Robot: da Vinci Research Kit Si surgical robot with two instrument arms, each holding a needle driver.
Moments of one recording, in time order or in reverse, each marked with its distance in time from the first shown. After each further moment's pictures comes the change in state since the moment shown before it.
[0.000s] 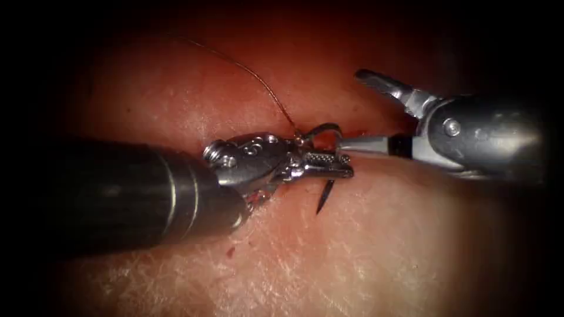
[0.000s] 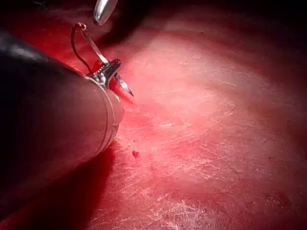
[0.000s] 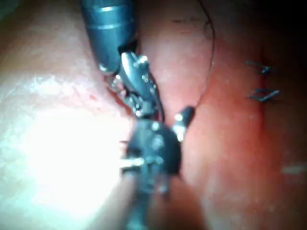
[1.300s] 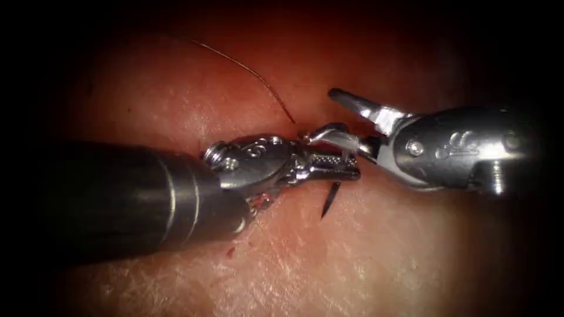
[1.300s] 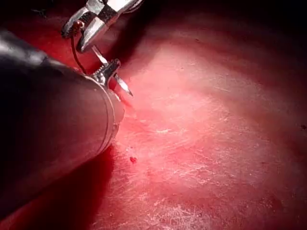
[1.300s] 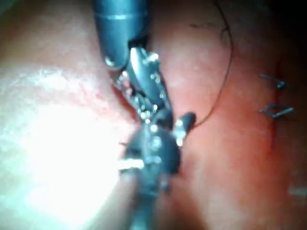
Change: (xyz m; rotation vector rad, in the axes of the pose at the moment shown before) right arm -0.001 -0.002 0.002 -0.036 -0.014 -0.094; left arm 0.000 0.002 0.000 -0.011 -0.004 0.012
